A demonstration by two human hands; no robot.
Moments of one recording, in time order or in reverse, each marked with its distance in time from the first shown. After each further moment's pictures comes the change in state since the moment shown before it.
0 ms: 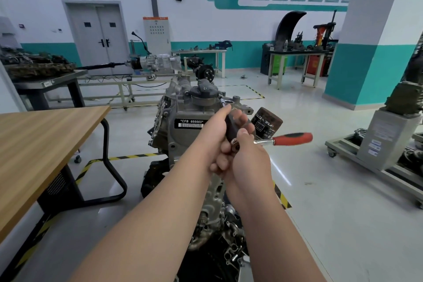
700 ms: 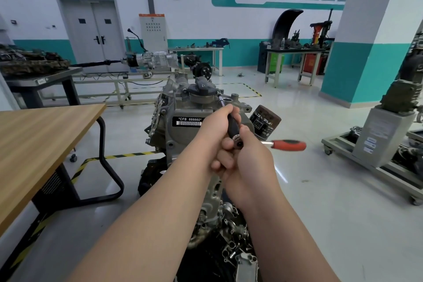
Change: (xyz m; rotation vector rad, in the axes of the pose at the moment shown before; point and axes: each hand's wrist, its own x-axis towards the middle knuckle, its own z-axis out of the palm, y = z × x) left_hand 0.018 0.000 -0.004 0.112 0.079 0.087; right_hand -0.001 -0.007 0.001 0.163 -0.058 0.115
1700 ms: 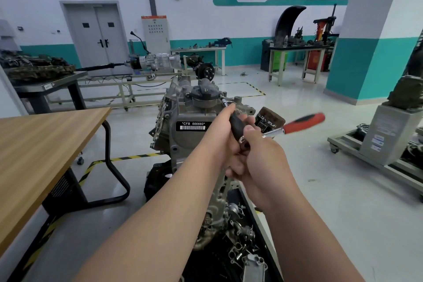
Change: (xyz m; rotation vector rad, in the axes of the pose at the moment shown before) left_hand -0.010 0.001 0.003 -0.061 -0.074 -0.149; right_hand 0.008 -0.013 -0.012 -0.383 -0.006 -0.127
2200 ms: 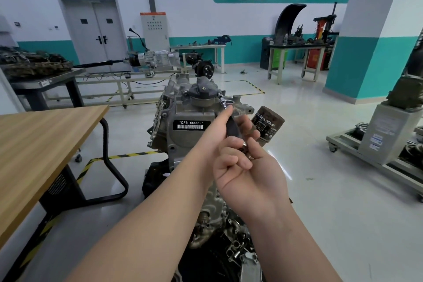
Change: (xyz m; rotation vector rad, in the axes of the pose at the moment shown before) left_hand -0.011 0.001 -0.003 -0.047 -0.071 -0.072; right_hand -0.019 -0.001 0.003 1.072 -0.295 0.443
